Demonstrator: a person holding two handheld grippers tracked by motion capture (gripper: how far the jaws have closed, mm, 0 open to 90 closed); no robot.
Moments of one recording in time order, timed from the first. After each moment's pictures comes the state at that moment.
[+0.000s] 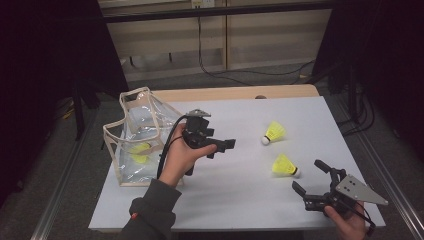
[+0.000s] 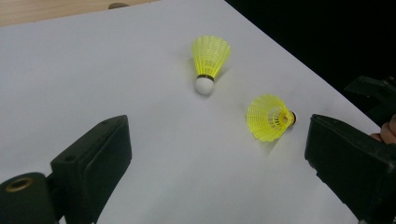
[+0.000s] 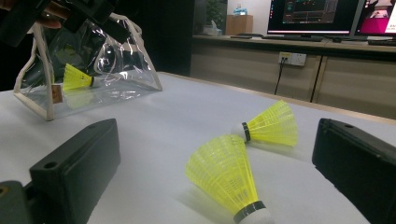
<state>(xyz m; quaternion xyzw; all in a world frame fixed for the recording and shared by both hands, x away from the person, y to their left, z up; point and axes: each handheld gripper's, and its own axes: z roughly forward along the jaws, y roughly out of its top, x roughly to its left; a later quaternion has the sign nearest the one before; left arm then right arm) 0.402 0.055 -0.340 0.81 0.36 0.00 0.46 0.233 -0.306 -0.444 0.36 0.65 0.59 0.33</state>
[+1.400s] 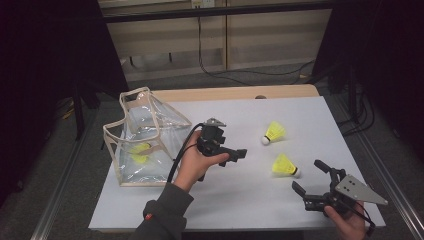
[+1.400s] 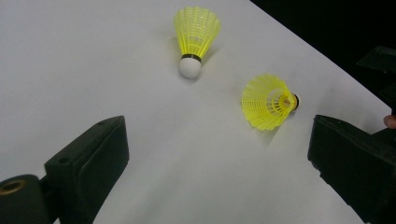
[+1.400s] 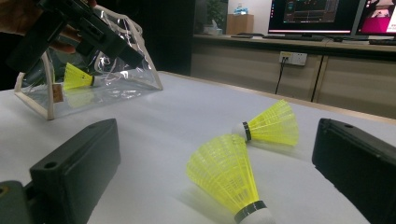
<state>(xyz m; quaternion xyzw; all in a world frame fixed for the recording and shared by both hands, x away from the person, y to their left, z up) 0.396 0.022 -0.370 0.83 0.34 -0.01 0.44 0.233 -0.305 -0.444 0.36 0.65 0.59 0.33</state>
